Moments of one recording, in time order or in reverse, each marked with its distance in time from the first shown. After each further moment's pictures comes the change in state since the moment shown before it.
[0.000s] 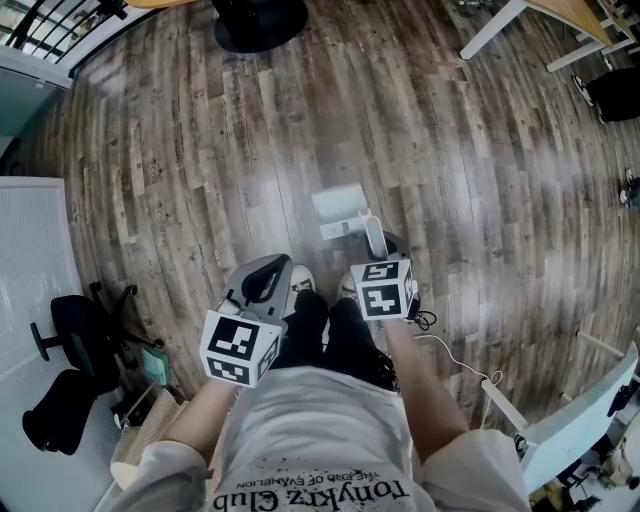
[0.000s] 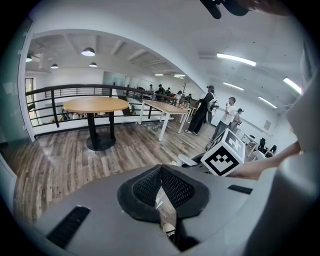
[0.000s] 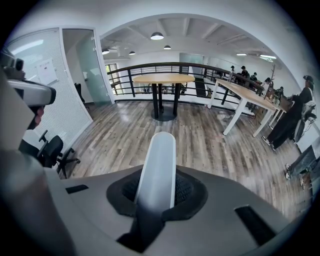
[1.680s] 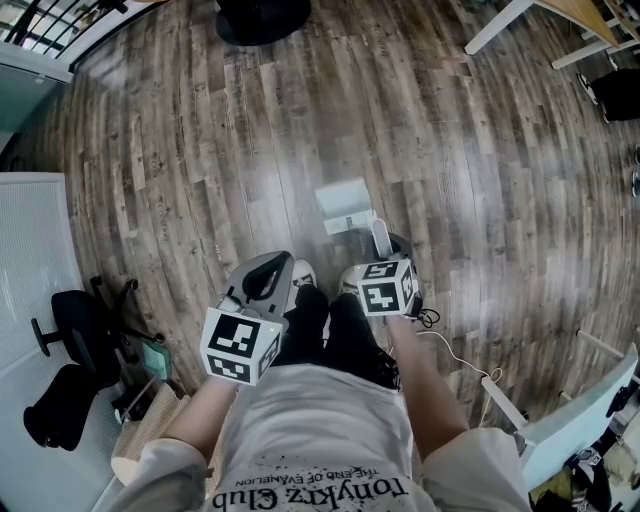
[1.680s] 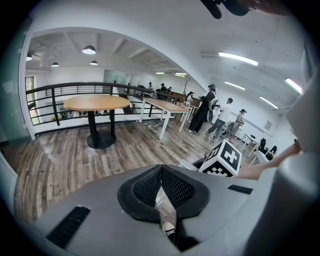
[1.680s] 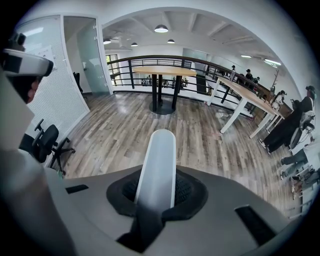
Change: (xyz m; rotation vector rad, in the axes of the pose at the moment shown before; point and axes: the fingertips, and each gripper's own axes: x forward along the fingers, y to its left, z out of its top) left arm 0.006 0.004 -0.004 -0.013 0.020 0.004; right arm 0.023 -0.011 -0.034 -0.054 0.070 -0.044
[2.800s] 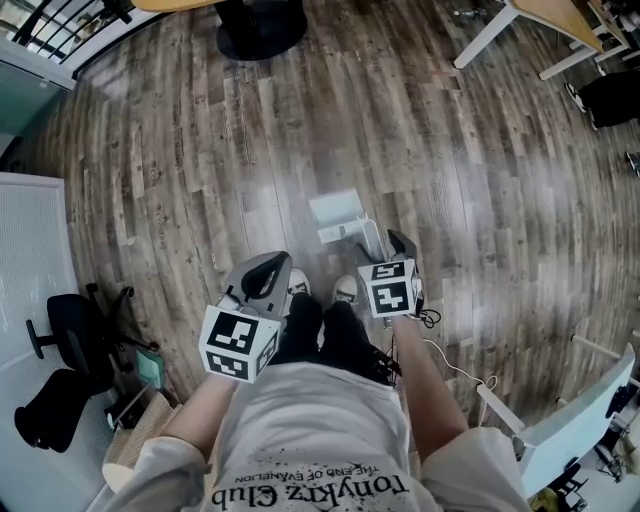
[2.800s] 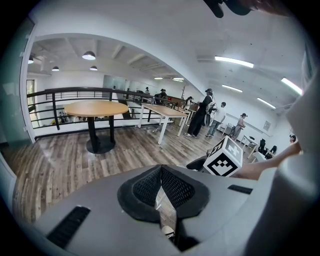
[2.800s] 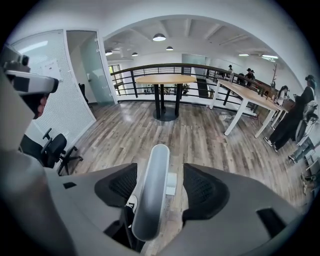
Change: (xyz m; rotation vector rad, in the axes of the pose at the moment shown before) left arm -0.025 -0.020 0.006 0.017 -0.059 -0.003; right arm -0.039 0.002 0.007 0.042 -0.085 0.075
